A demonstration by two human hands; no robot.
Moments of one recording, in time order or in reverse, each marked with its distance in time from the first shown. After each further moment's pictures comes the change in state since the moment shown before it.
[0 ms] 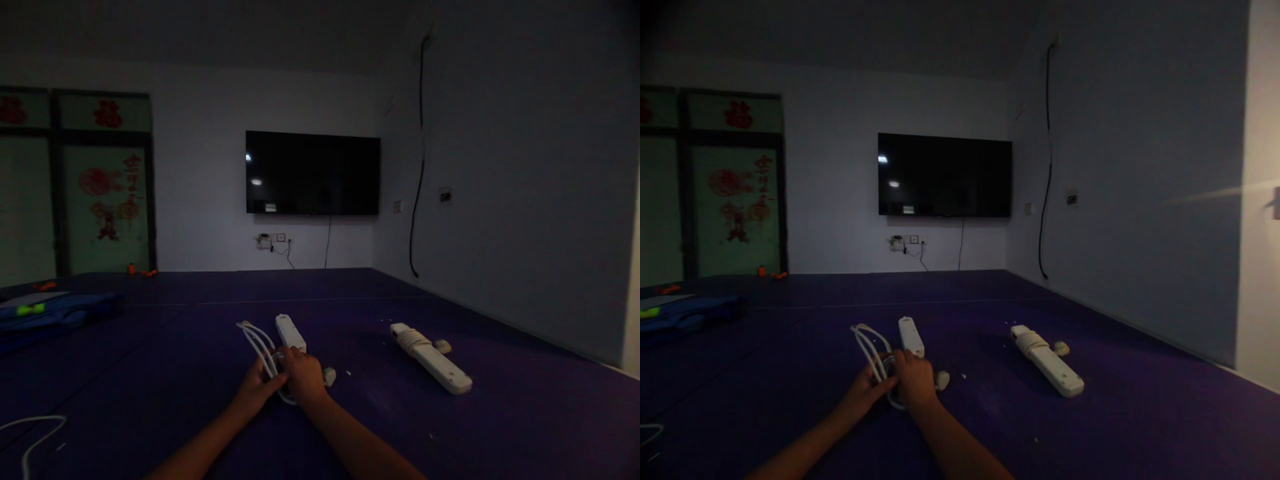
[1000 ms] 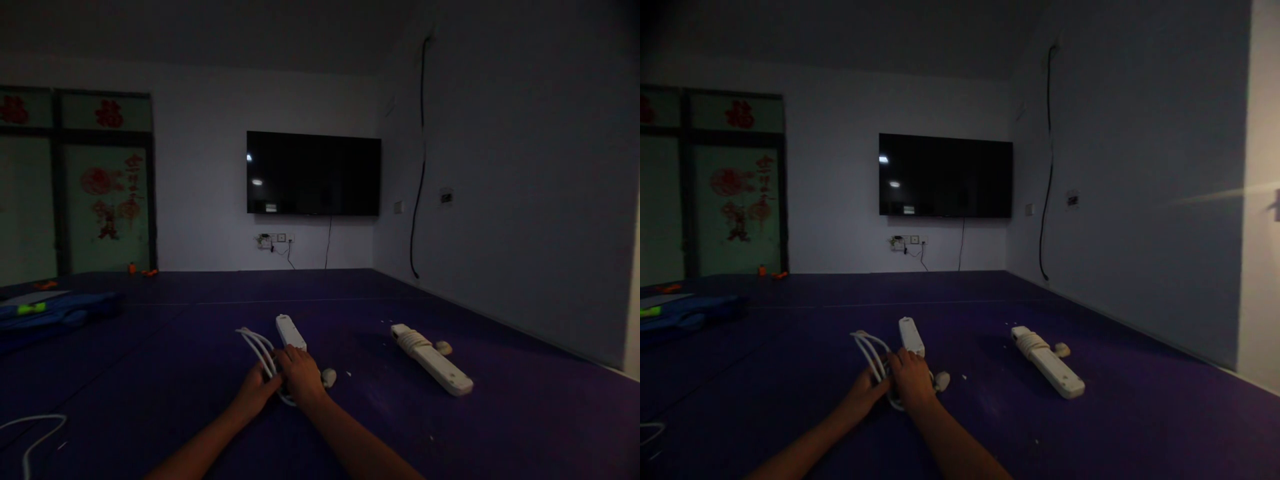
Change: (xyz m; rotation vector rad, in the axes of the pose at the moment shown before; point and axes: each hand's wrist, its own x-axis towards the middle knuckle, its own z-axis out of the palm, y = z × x) left_hand 0.002 -0.001 0.001 0.073 0.000 0.048; right_hand 0.001 0.002 0.003 0.027 0.051 -0.165
